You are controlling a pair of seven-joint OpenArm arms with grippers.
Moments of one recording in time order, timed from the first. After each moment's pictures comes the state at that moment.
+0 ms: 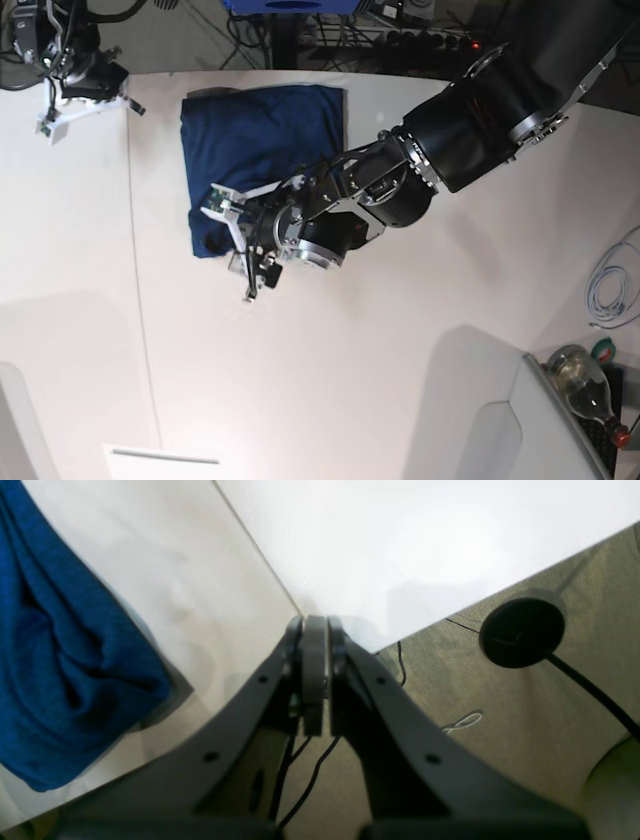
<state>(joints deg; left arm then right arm) -26.4 -8.9 60.7 69.6 31.2 -41.9 19.9 -32.3 13.4 4.7 99.8 36.3 -25.3 -43.7</state>
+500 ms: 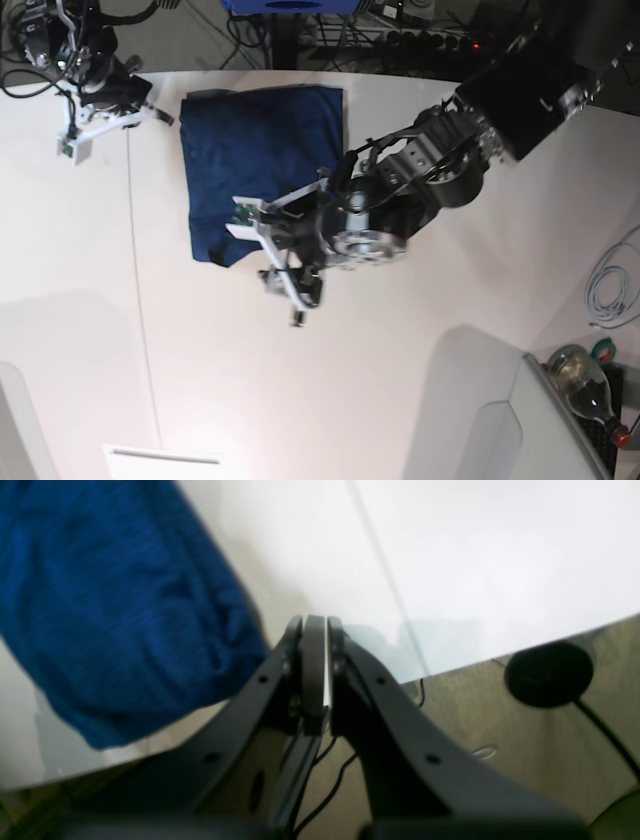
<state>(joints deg) -17.5 -17.0 48.1 93.9 25.1 -42.2 30.7 -31.6 14.0 -2.5 106.9 35.9 -25.3 -43.6</state>
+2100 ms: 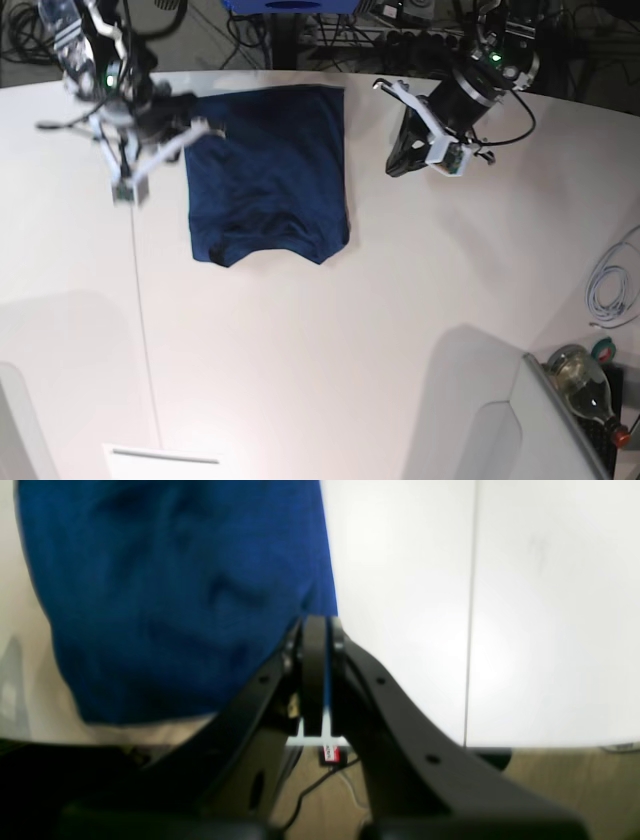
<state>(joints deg) 27.3 -16.2 2.4 92.7 -7.0 -26.9 3.9 -20.3 17.1 -17.6 108.6 22.5 -24.5 -47.4</state>
